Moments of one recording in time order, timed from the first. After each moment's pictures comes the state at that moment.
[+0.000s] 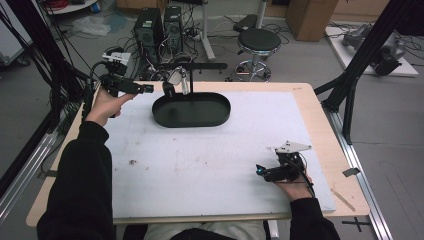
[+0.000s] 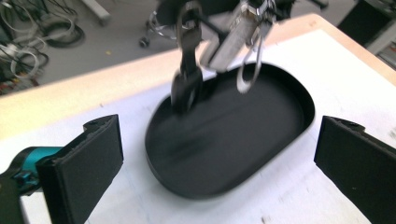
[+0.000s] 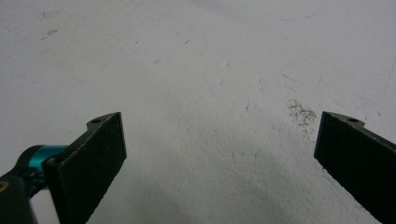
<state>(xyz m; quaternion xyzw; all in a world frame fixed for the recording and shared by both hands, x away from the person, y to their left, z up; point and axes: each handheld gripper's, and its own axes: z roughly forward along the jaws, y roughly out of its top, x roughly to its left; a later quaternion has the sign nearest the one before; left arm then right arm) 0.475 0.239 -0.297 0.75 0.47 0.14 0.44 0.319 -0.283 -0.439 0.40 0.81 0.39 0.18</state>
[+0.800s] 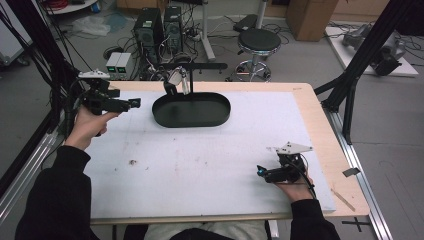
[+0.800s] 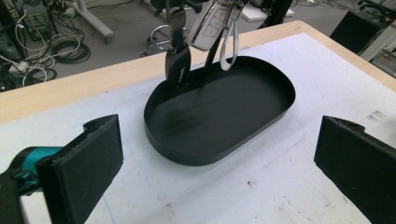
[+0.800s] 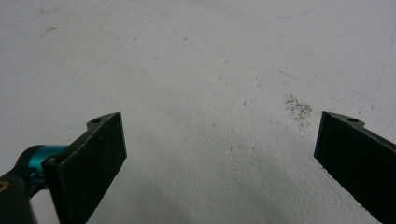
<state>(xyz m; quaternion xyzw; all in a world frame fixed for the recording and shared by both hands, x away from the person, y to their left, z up) 0.409 0.263 -0.298 0.74 0.45 0.17 0.48 0.315 -0.285 -0.439 0.40 0.81 0.39 0.18</state>
